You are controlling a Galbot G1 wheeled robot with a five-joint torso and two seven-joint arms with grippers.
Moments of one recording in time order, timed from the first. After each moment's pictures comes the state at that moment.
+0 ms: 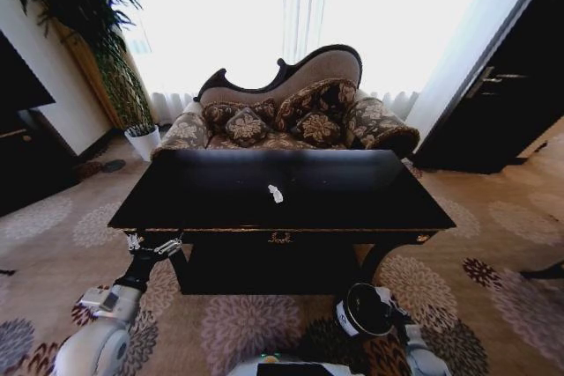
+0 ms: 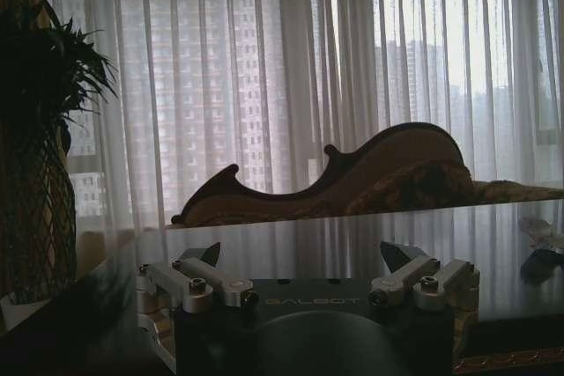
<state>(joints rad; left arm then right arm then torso) 1.75 -1.15 -0.84 -2.19 -0.46 -0.13 0.10 -1.26 1.14 0.57 0.83 0.12 0.26 -0.04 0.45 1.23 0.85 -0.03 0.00</state>
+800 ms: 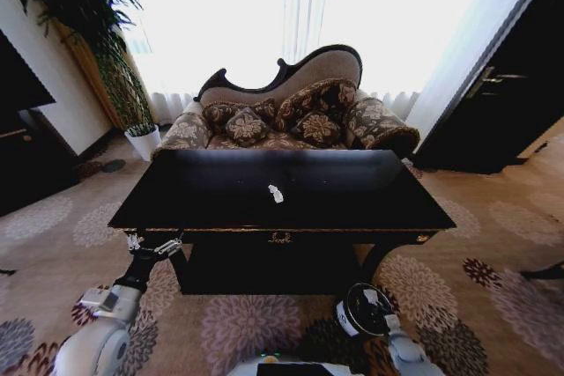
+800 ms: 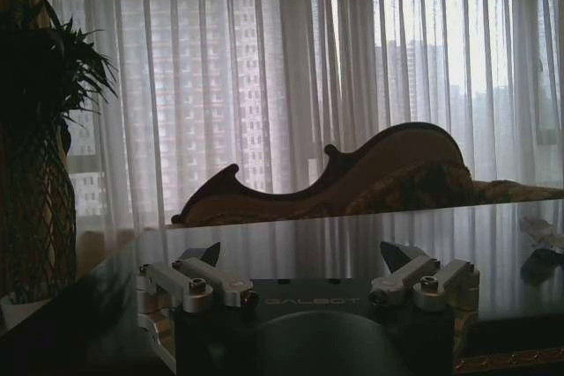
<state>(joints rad) 1.75 -1.15 -0.84 -2.19 -0.46 -0.13 0.10 -1.18 1.20 0.51 0.76 0.07 0.17 -0.01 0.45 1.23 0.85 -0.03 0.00</state>
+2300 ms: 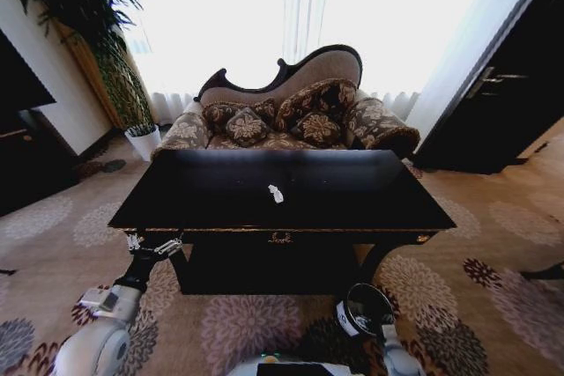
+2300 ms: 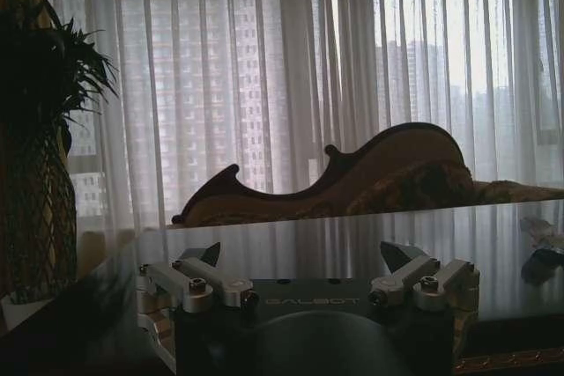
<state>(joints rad) 1.75 -1.15 -0.84 -2.19 -0.46 -0.13 0.10 -1.36 1.25 0.54 0.91 0.16 0.25 -0.08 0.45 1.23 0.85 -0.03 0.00</state>
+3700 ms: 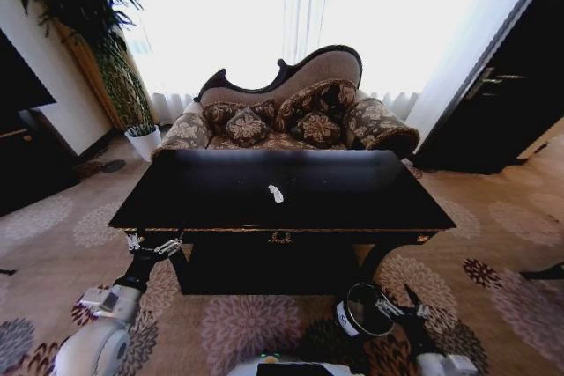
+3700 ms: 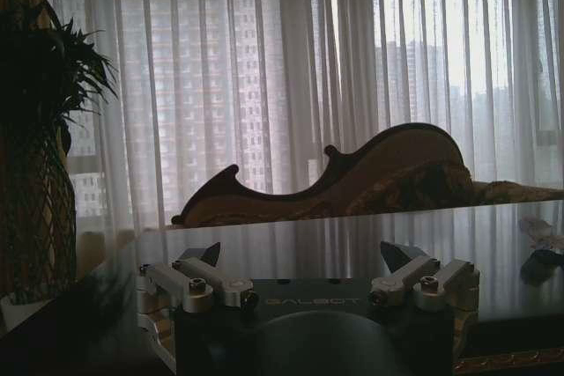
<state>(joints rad) 1.75 -1.15 -0.84 -2.19 -0.46 -0.13 0.10 -1.94 1.38 0.89 1.95 0.46 0.29 -0.24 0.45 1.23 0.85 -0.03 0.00</state>
